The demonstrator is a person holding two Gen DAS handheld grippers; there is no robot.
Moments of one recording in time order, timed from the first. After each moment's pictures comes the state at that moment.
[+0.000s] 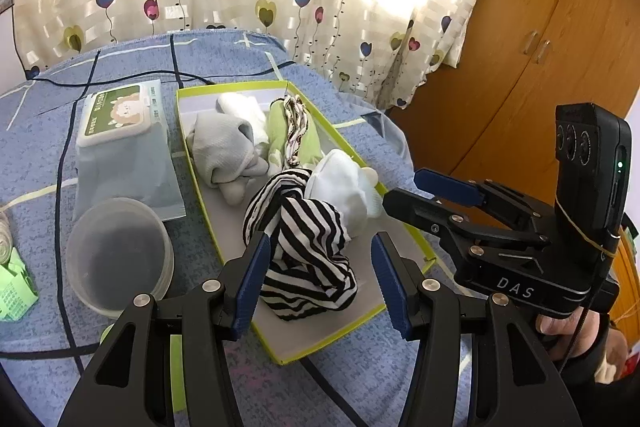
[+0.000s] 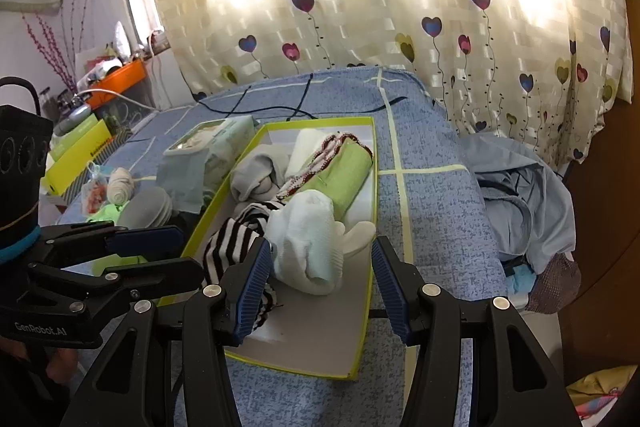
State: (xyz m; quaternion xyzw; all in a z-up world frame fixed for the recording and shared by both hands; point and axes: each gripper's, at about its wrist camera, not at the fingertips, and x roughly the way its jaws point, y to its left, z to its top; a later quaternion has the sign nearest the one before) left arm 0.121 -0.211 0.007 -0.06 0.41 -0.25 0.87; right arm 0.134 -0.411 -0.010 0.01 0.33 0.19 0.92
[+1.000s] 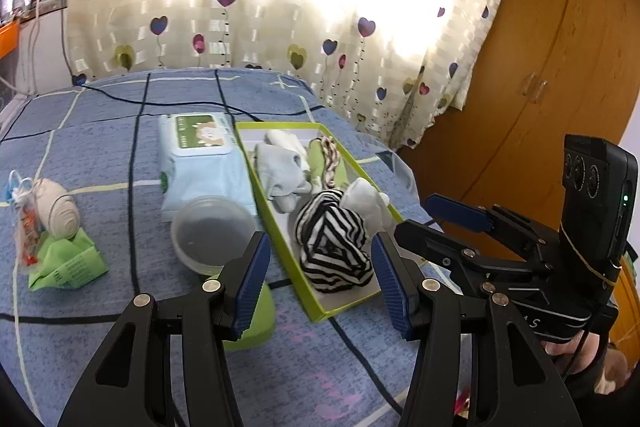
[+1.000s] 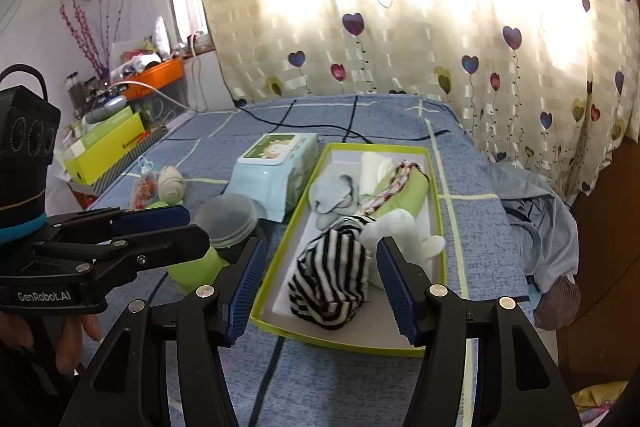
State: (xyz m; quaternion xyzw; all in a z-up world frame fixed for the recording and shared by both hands) left arm 0.070 -0.142 0.044 -0.09 0.35 -0.22 0.91; right arm 0.083 -0.354 0.028 -0.02 0.30 0.22 0.93
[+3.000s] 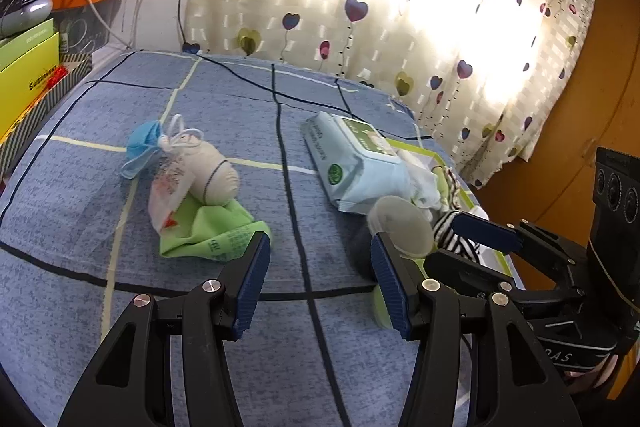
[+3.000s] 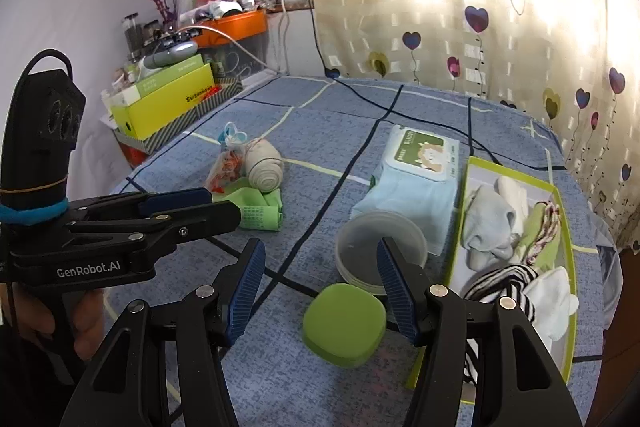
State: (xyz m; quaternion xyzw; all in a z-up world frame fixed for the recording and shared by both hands) left arm 0.061 -0.008 0.015 -0.16 0.35 -0.09 0.92; right arm 0.095 -0.208 0.022 -0.10 0.33 0.32 0.88
